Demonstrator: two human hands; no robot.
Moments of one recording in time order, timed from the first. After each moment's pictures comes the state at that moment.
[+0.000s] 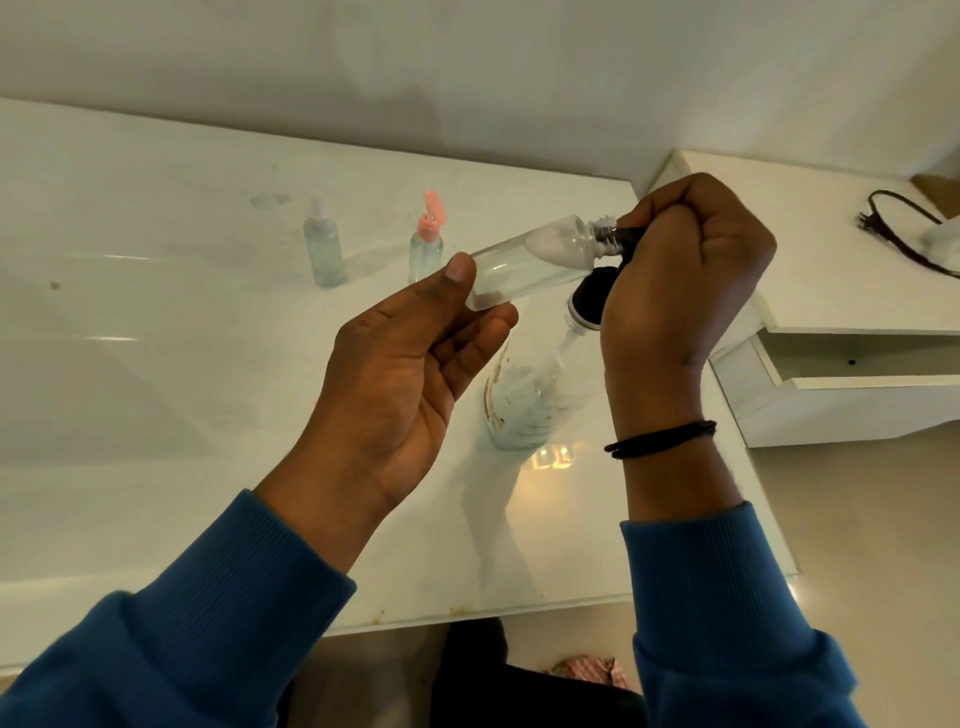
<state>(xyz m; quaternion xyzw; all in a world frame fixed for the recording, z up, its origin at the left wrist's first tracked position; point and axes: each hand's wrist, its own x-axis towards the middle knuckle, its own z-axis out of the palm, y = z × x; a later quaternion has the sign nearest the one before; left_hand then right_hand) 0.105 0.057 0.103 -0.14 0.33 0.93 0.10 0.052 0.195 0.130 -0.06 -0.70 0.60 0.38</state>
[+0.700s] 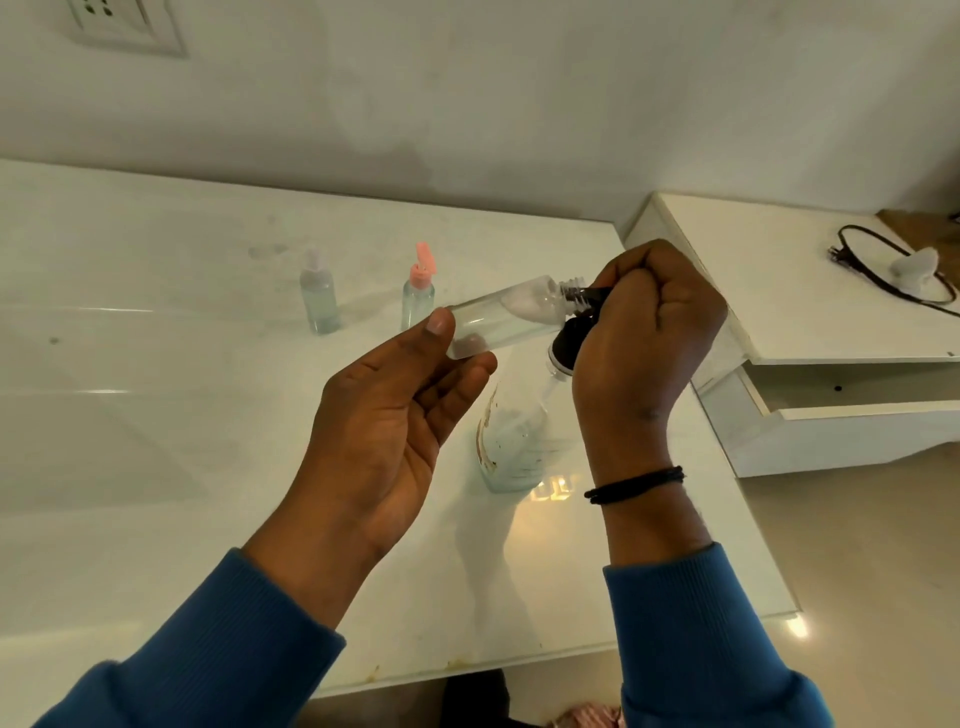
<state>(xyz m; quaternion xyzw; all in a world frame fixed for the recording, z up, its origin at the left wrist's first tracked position) 0.102 0.056 0.107 -0.15 0.33 0.93 0.09 0.057 0.189 0.128 -0.06 -0.71 0.59 0.37</state>
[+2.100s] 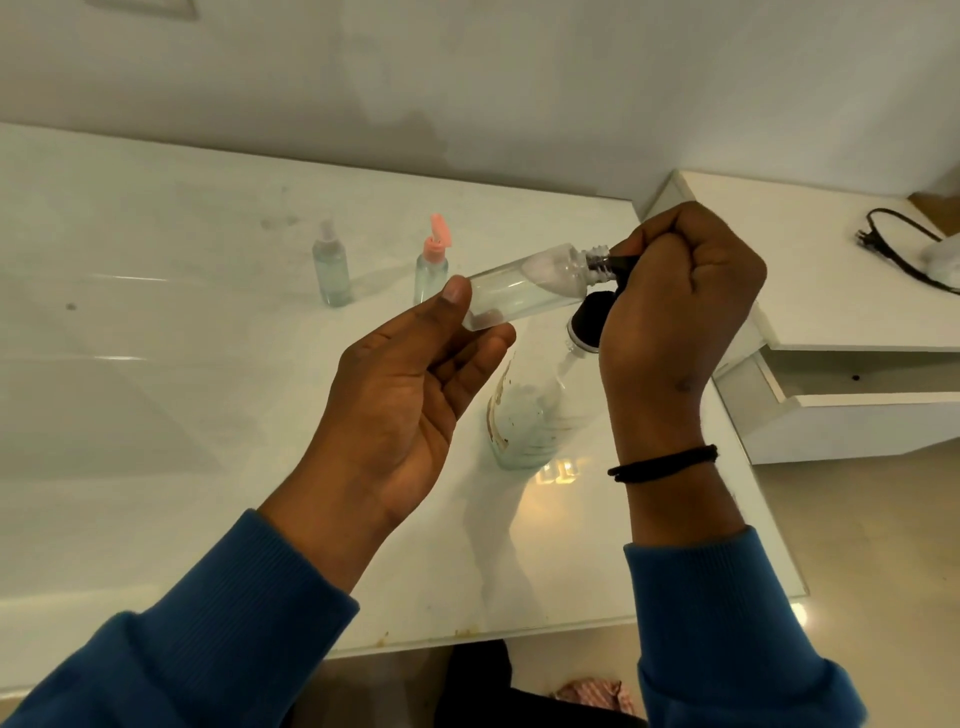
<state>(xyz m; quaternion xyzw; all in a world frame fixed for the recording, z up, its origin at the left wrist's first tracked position) 0.102 0.055 0.103 -0.15 0.31 0.93 0.10 0.052 0.196 0.125 -0.05 -0.73 0.56 0.39</state>
